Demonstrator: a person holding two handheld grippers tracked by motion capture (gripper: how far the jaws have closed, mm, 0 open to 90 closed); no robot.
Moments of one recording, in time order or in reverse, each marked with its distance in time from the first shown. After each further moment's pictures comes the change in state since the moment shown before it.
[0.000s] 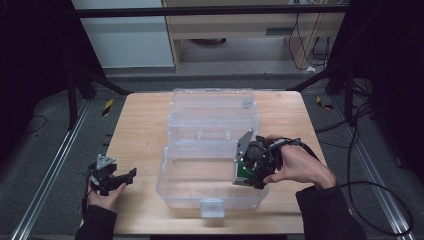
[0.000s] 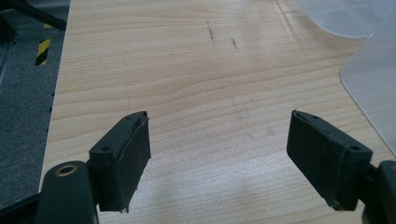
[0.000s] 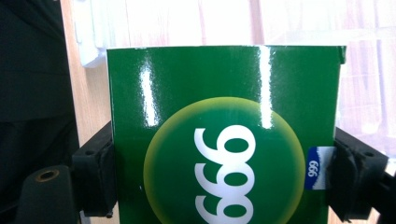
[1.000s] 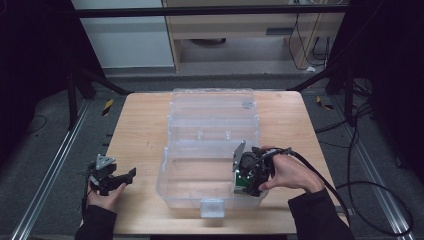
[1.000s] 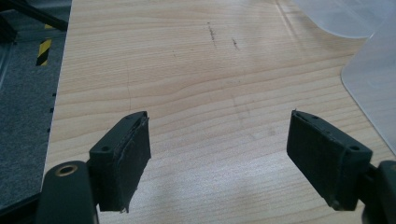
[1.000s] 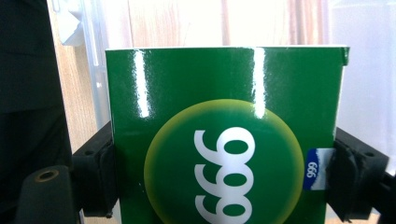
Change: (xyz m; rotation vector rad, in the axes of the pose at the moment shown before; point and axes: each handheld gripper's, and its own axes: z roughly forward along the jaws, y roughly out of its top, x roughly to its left) left arm 0.001 0.000 0.000 -0.001 0.002 0.001; right arm 0.005 -0.009 0.049 0.061 0.057 0.015
